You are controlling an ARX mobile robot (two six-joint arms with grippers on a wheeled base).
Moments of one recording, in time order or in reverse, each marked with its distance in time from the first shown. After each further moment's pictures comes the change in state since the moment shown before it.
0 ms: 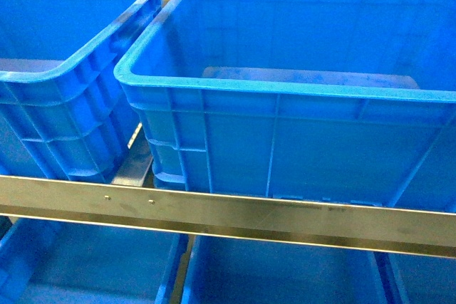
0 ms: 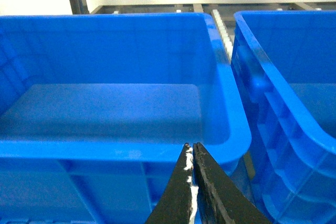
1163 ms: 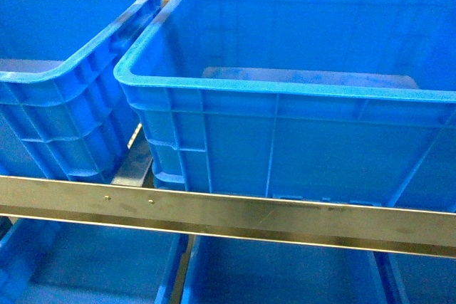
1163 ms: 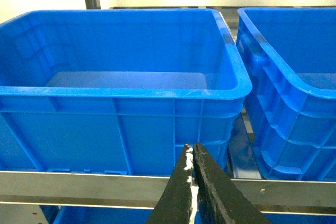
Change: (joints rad) left arm 0.132 -0.657 -0.222 -0.423 0.128 -0.001; right arm -0.050 -0.572 -0.247 -0.314 -0.034 0.000
